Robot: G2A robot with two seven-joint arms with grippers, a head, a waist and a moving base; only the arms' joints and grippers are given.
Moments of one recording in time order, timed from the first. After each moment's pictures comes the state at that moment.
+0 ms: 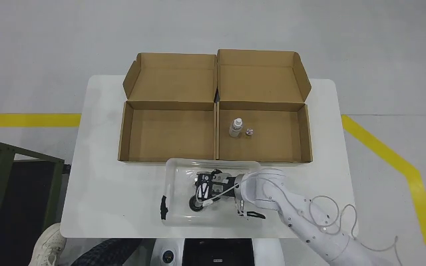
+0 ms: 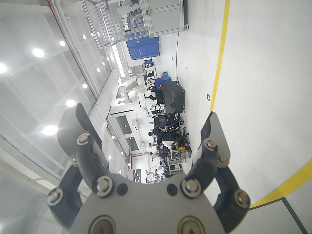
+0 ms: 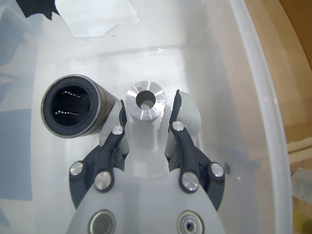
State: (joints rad) left arm -0.01 -0.37 -0.75 -1.25 2.03 -0.40 0.22; right arm -1.06 -1.17 0.73 -1.66 -1.33 -0.65 0.44
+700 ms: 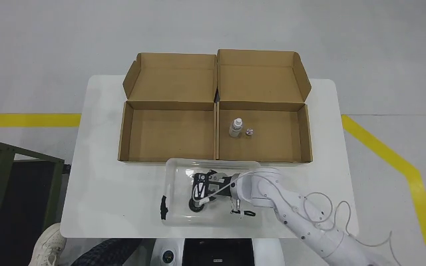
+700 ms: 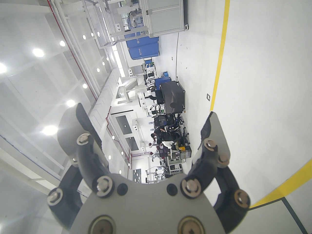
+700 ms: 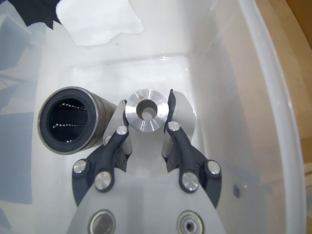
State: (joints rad) left arm -0.01 -0.37 -0.75 -1.25 2.03 -0.40 0.22; right arm -1.04 -1.20 0.70 -1.63 -1.31 -0.66 0.42
